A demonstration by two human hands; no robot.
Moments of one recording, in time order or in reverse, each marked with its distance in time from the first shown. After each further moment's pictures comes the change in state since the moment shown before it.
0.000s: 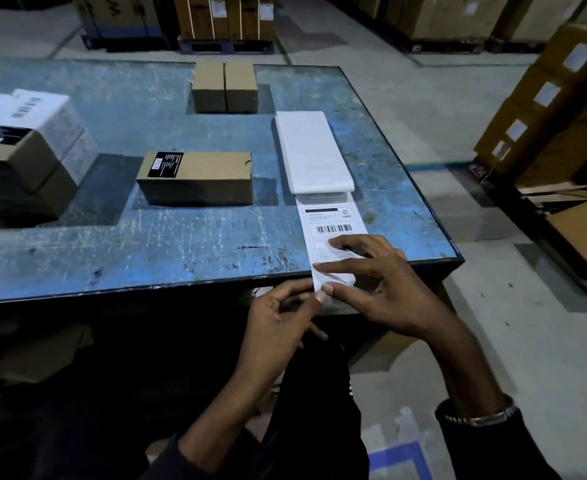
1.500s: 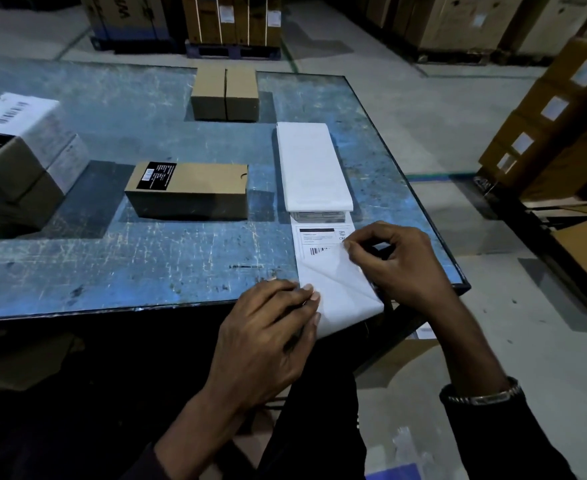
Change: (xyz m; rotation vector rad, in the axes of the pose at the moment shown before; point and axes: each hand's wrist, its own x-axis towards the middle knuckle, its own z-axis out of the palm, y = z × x) left_hand 0.024 -0.006 -0.020 0.933 0.161 1.000; right_hand 0.052 0.015 -0.026 0.217 0.236 0.196
